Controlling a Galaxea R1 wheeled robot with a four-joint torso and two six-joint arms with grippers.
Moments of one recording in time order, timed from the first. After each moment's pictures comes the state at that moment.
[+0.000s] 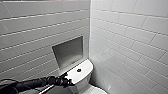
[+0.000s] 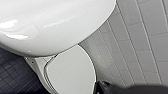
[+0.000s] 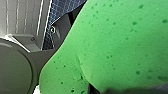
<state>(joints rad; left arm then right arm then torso) 0.45 2.40 -1.62 -0.26 0.41 -0.37 -1.54 2.58 -2.00 -0.17 0.21 0.42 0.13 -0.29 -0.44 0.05</state>
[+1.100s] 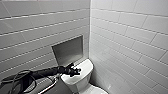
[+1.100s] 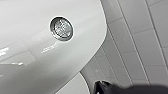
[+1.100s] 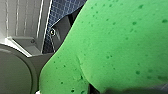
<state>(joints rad) 0.32 2.61 -1.89 -0.27 0.42 -0.45 -1.53 2.59 -2.02 -0.15 0.22 0.42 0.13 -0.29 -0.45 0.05</state>
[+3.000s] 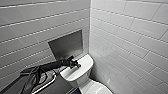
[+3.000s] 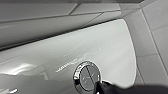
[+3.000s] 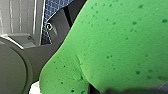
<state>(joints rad) 0.25 2.80 -2.27 -0.27 0.36 -0.46 -1.52 2.60 -2.02 -0.15 0.22 0.43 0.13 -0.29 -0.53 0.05</state>
